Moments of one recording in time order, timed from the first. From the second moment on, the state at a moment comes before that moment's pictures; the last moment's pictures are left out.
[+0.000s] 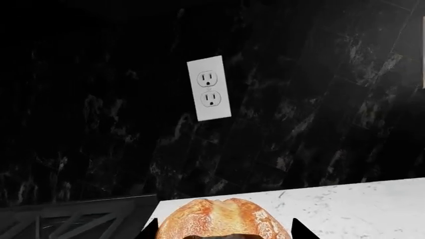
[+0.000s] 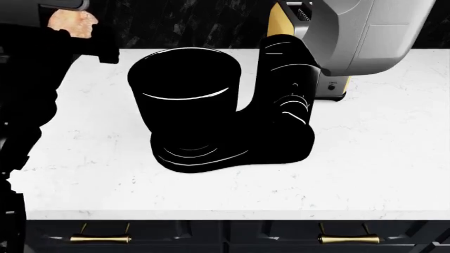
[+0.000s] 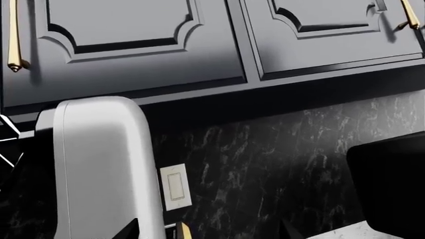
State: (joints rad) left arm -1.13 -0.50 0.22 0.03 -0.47 -0.93 -0.20; right arm 0.56 0.75 1.18 -0.93 2.00 1.23 0.98
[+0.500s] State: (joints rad) left arm -1.10 -0.51 0.19 0.16 -0.55 -1.00 -0.20; right arm 0.55 0.73 1.19 -0.93 1.99 1.24 0.95
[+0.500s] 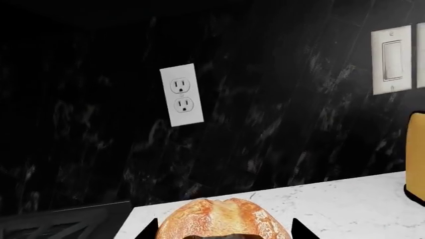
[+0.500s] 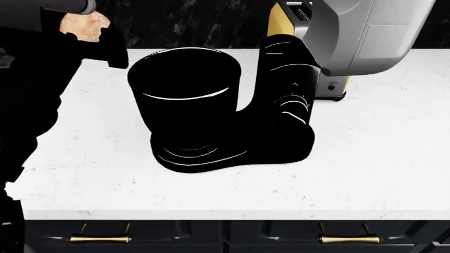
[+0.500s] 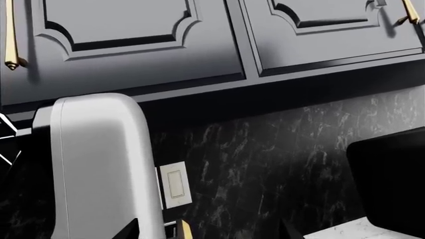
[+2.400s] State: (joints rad) left arm -1.17 -0.32 0.05 0.39 -0.97 -1.31 -0.27; right arm 0.52 0.68 1.20 -0.94 1.93 1.25 0.88
